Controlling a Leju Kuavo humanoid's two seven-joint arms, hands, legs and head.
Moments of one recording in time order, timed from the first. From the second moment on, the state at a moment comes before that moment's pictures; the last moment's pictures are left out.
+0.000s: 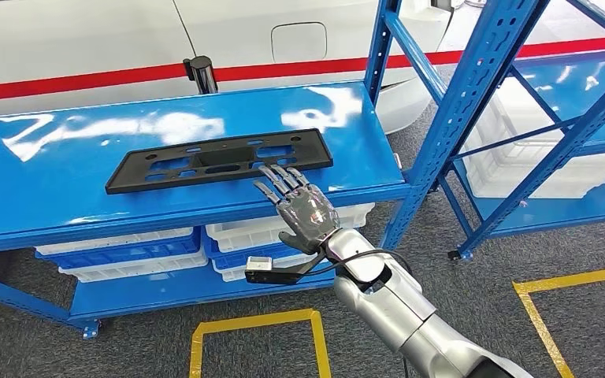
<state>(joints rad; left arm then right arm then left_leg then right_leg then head) -0.11 0.04 0.02 -0.24 -0.10 0.00 -0.49 -0.49 -0.03 0.67 -1.21 1.13 -0.34 -0.11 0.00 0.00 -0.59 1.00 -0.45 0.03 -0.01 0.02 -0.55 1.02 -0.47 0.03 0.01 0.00</state>
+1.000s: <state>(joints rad) -0.12 0.03 0.04 -0.24 -0.10 0.00 -0.49 -0.52 -0.04 0.68 -1.25 1.13 -0.32 -0.11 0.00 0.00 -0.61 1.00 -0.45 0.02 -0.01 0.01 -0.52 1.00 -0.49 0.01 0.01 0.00</state>
